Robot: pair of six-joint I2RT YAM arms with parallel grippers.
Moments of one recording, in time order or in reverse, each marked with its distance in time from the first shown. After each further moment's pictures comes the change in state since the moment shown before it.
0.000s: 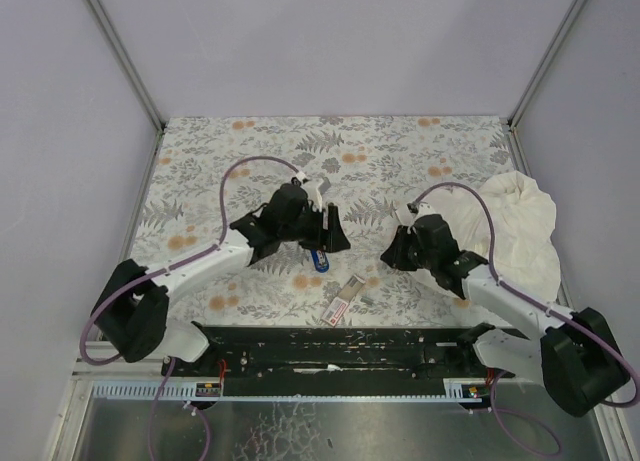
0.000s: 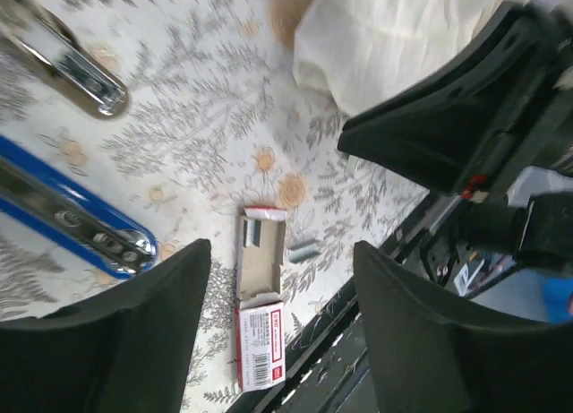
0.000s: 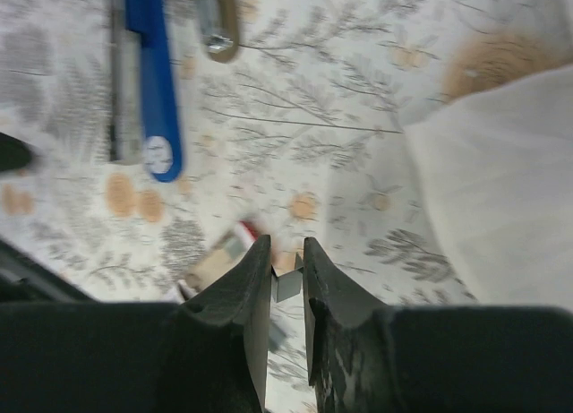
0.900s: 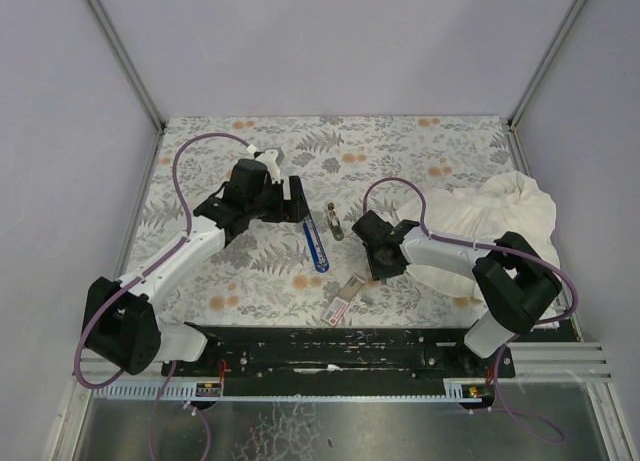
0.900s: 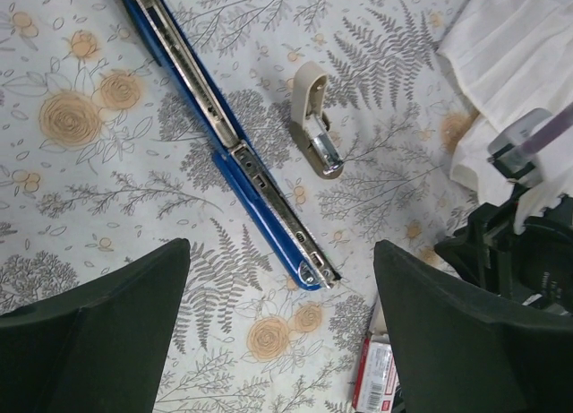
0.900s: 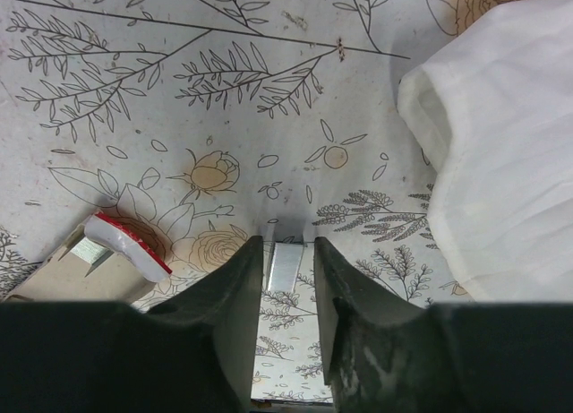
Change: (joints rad) left arm 0.272 -0.106 0.128 -0.241 -0.197 0.188; right arm 0.256 0.544 0.449 -0.569 0.370 -0.077
